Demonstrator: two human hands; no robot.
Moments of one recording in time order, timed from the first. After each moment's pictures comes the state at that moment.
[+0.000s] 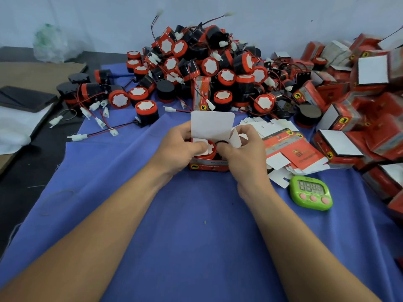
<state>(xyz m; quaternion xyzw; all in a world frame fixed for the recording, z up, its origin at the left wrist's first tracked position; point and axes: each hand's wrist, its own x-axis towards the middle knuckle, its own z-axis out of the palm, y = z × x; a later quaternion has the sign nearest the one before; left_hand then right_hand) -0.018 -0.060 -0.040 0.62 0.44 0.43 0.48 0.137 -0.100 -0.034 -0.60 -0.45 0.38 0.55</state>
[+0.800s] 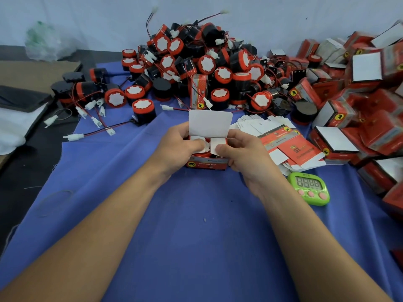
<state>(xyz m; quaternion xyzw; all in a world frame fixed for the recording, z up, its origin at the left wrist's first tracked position) -0.020 -0.063 -0.036 0.63 0.46 0.41 0.47 0.156 -0.099 -0.029 -0.54 -0.46 0.51 0.48</state>
